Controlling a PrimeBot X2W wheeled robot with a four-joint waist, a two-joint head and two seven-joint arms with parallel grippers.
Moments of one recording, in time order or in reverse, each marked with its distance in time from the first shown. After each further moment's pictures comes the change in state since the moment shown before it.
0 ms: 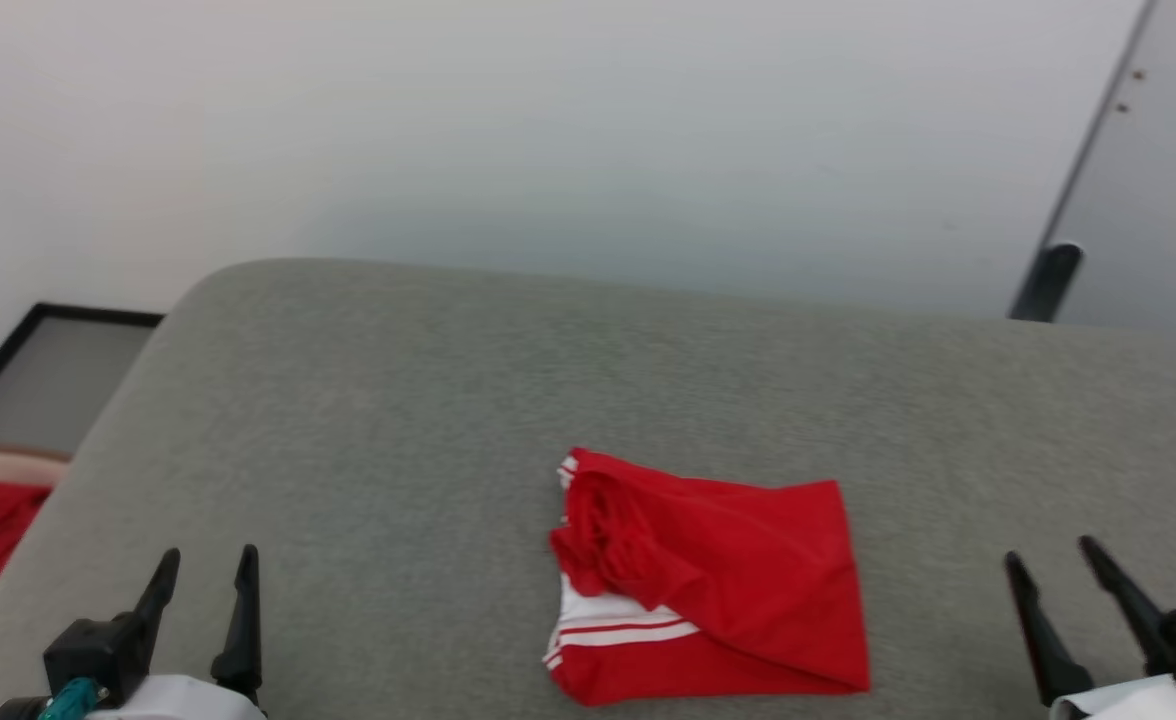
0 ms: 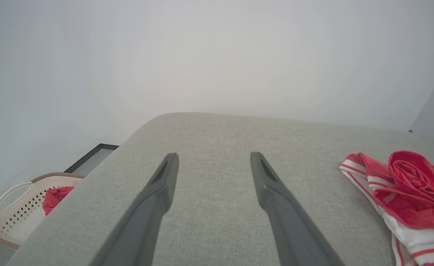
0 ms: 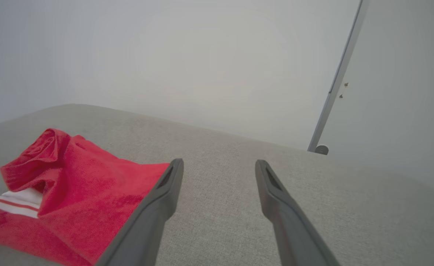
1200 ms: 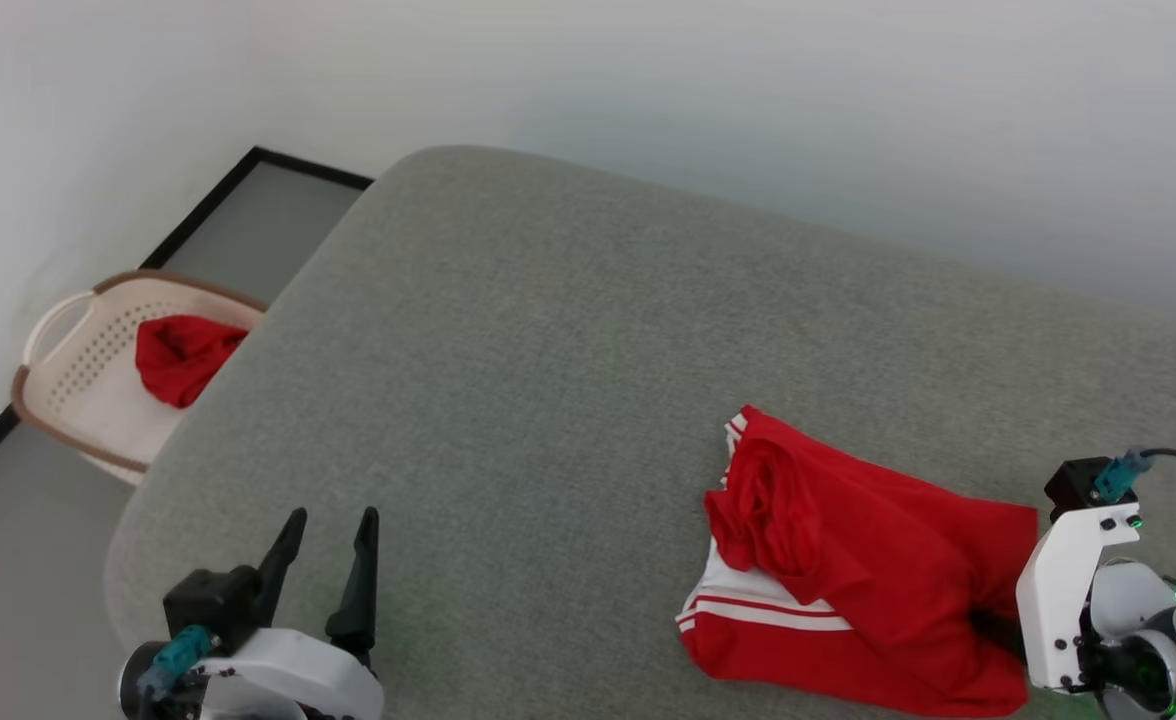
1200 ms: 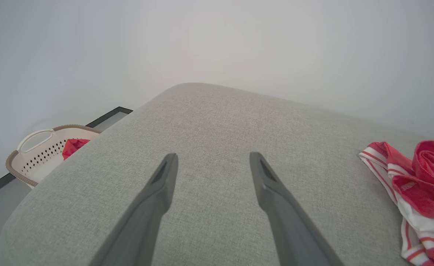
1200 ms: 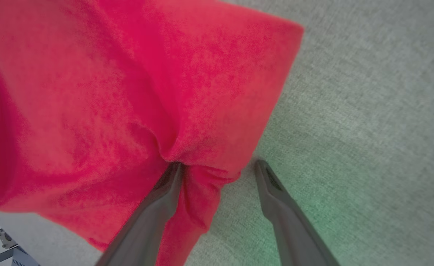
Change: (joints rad) left arm -0.104 -0.073 -0.146 0.066 -0.064 0.000 0.000; right arm -0.381 -0.035 0.156 0.310 0.244 0.000 1.044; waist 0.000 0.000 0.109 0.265
